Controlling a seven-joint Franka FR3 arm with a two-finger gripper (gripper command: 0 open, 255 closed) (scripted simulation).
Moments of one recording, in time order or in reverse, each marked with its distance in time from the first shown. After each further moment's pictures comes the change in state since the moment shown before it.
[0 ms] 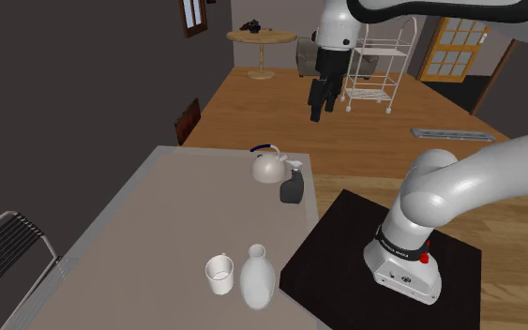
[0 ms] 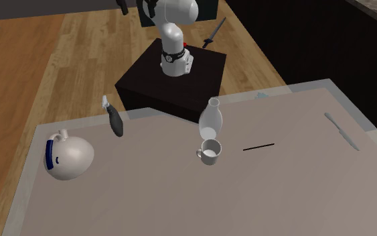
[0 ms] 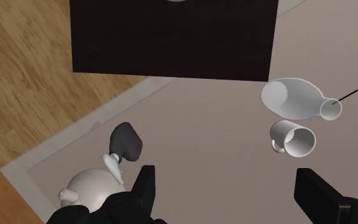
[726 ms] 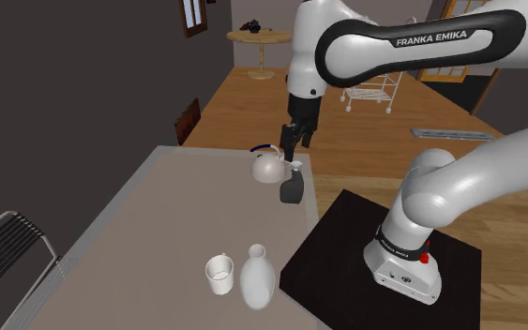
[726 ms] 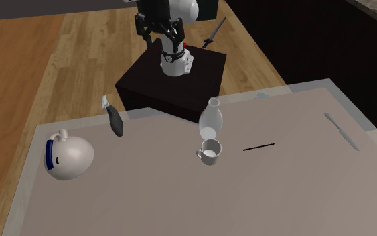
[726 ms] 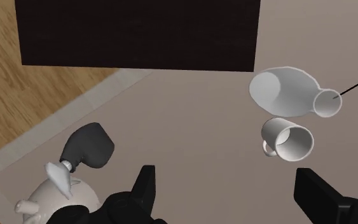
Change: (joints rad) arm 0.047 0.059 0.175 -0.177 0.097 0.258 0.156
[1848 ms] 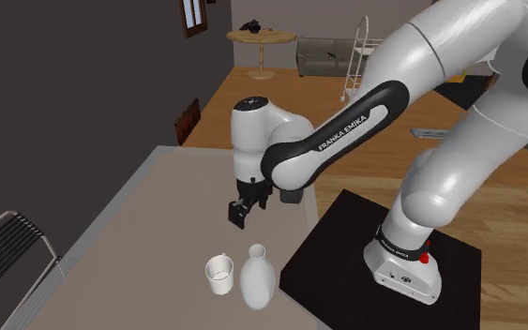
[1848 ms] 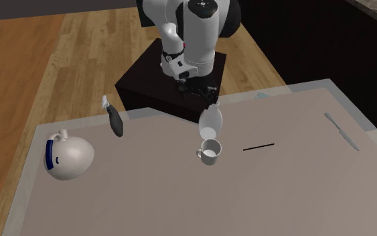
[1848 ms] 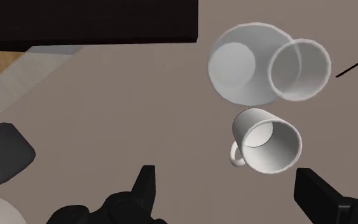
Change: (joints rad) arm -0.016 0.508 0.374 -0.016 -0.028 0.551 0.373
